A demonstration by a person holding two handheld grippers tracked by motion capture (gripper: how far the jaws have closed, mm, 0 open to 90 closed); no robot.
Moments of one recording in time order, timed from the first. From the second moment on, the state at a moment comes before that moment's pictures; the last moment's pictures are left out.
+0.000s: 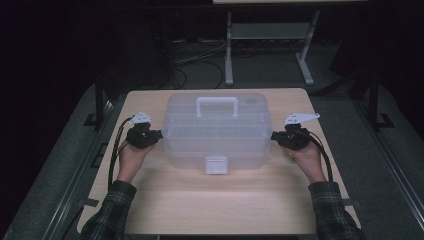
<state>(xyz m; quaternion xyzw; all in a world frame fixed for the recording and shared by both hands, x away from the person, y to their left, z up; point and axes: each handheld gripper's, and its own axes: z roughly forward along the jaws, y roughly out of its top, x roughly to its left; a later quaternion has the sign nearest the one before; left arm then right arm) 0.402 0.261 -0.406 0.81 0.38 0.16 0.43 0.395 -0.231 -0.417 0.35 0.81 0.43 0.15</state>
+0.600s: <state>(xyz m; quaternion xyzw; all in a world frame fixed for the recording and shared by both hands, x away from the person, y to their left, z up) 0.375 0.260 -0.403 0.81 0.37 0.16 0.42 0.374 -0.234 -0.416 0.34 0.82 0.44 0.13</state>
